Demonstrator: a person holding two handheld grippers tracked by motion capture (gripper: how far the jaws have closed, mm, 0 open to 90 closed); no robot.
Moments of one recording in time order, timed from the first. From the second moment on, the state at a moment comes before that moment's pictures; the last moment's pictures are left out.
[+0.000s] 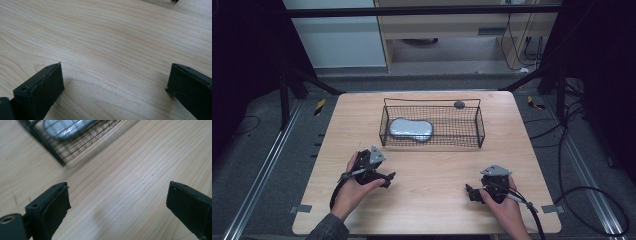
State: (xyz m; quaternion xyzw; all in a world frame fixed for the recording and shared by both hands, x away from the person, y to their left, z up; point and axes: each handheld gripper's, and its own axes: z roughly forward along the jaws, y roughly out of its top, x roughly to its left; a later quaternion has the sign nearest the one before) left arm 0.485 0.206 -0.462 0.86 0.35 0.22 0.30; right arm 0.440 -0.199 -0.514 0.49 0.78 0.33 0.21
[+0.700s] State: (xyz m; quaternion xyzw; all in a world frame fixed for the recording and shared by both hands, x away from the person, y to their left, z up) left arm 0.504 0.258 -0.495 0.82 0.44 0.20 0.30; right arm 0.440 -0.199 -0.514 0.49 0.78 0.33 0.21
